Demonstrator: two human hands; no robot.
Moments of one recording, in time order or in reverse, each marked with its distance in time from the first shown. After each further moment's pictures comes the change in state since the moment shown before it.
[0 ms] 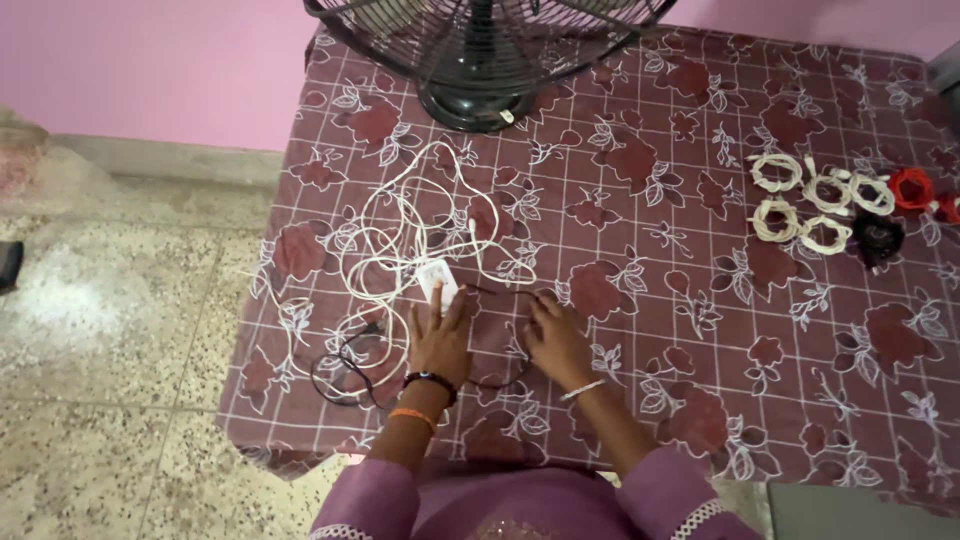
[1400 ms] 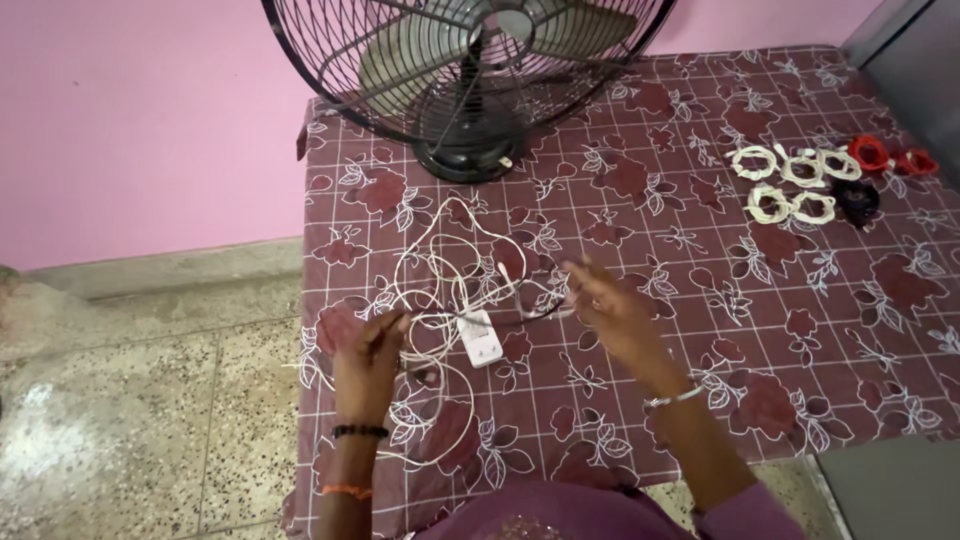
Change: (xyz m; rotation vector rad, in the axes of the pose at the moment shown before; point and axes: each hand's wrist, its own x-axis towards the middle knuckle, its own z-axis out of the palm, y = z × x) left_hand -0.004 -0.148 -0.147 -0.964 0.199 -0.378; right_hand 0.018 -0.141 -0.112 0.511 0.074 0.288
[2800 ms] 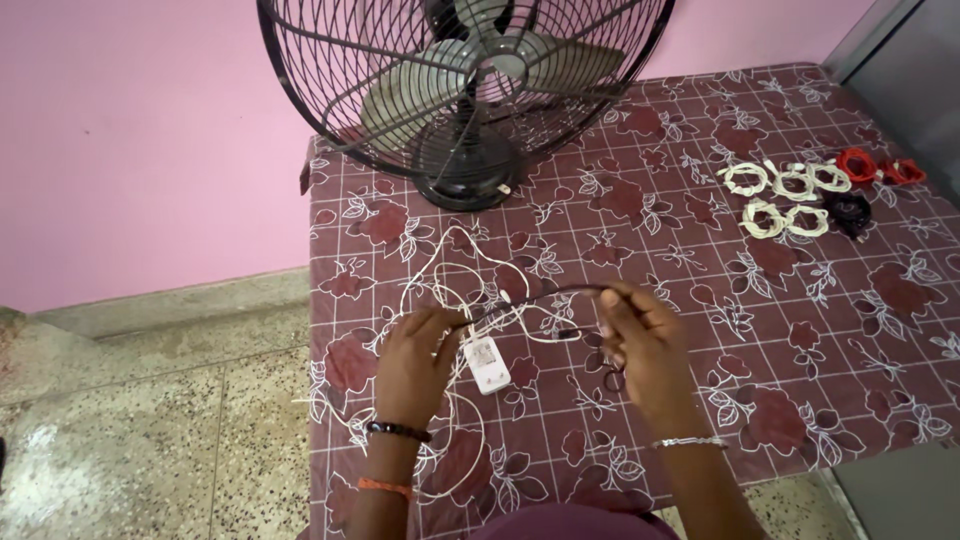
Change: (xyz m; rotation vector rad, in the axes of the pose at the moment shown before) left_hand -0.003 0.076 0.006 0.216 0.033 0.821; right_hand -0.028 -0.038 0.000 0.724 0.275 -0.167
